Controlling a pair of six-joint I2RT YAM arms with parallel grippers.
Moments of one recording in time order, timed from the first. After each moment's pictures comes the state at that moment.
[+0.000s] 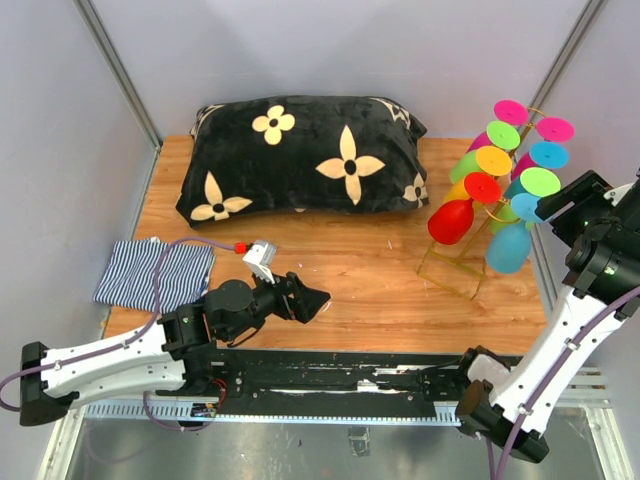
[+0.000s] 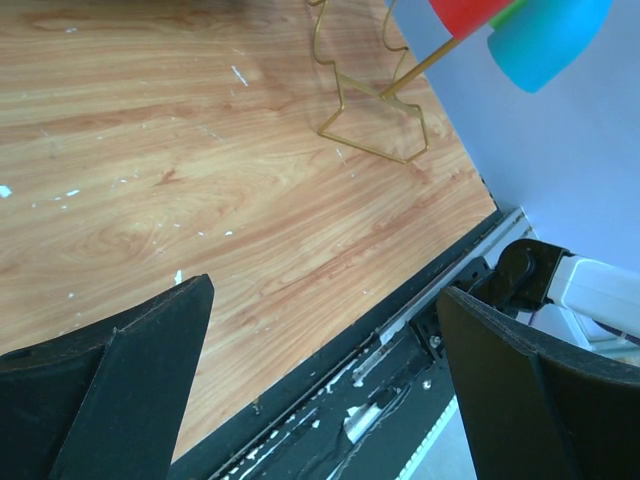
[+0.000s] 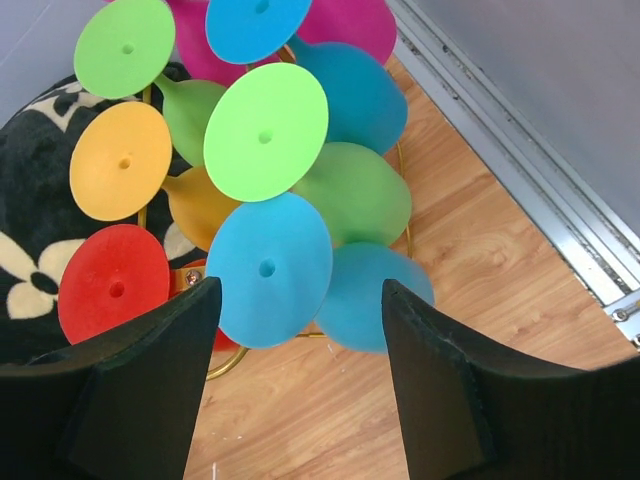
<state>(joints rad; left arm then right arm) -1.18 0.69 0.53 -0.06 -0.37 -0.72 -0.60 0.96 1.57 -1.07 -0.25 0.33</state>
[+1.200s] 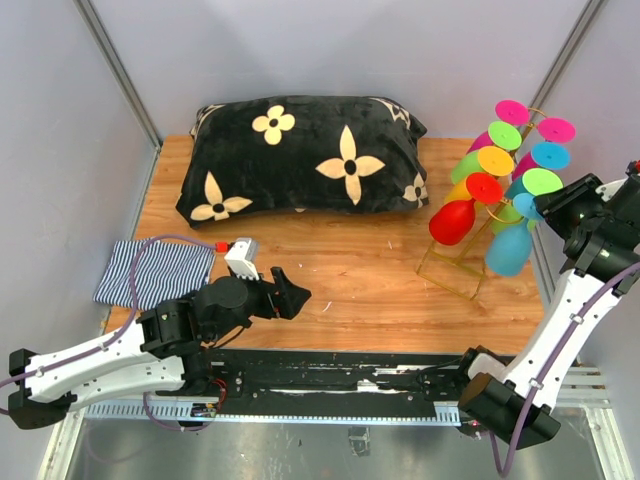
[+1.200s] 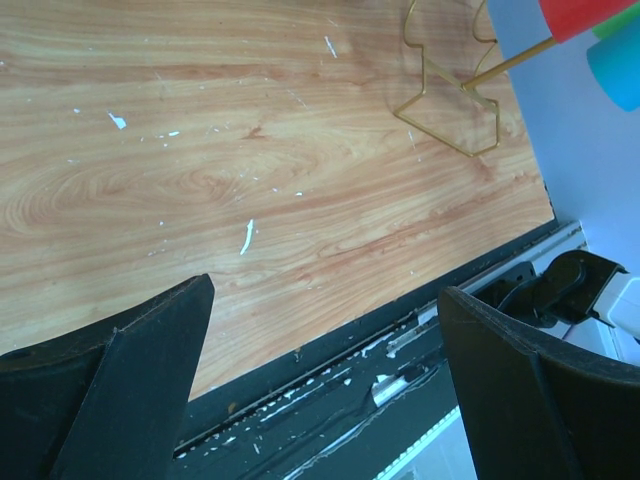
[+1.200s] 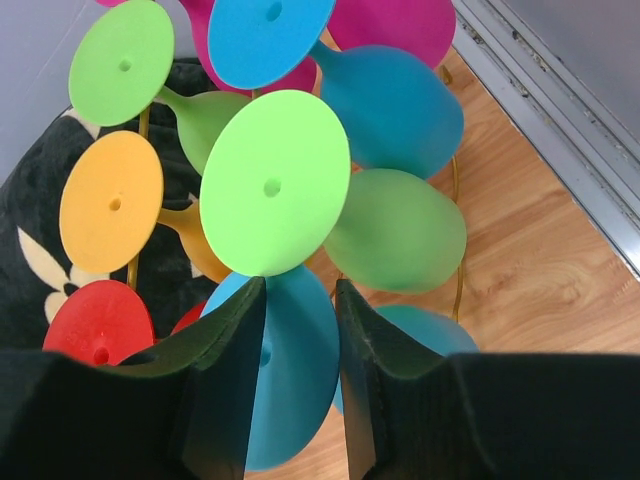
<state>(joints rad) -1.17 0.62 0.66 -0.46 -0.48 -0.84 -0.64 1.00 1.36 -0.84 -0.40 0.41</state>
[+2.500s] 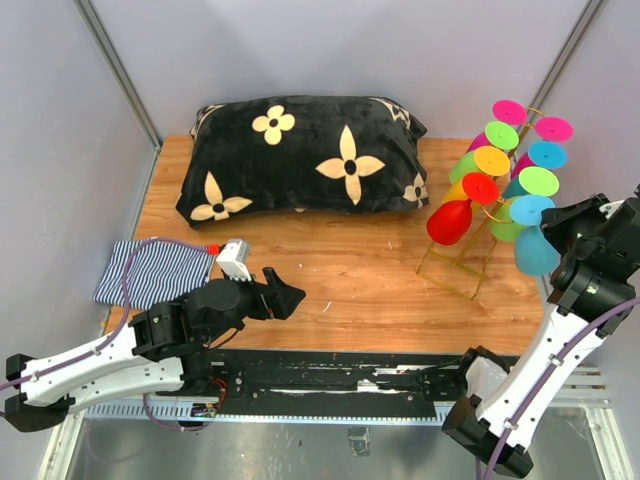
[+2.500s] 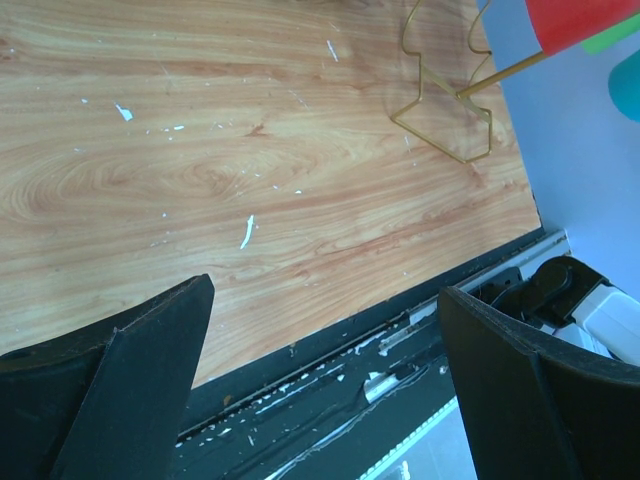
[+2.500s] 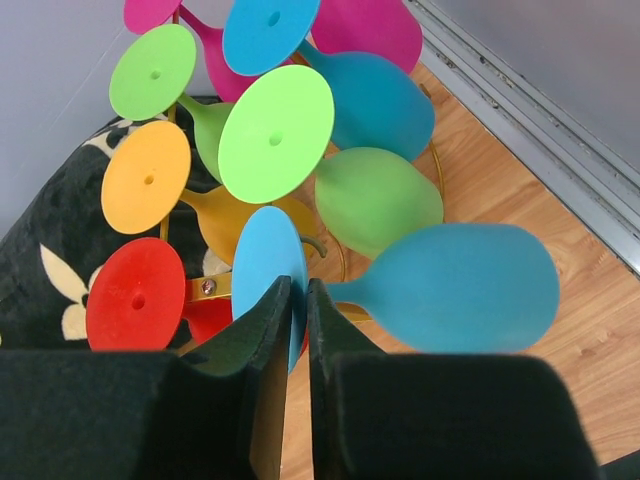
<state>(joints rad) -1.17 0.57 0.66 -0.51 -0.49 -0.88 -0.64 0.85 1.37 -0.90 -0.32 0.47</state>
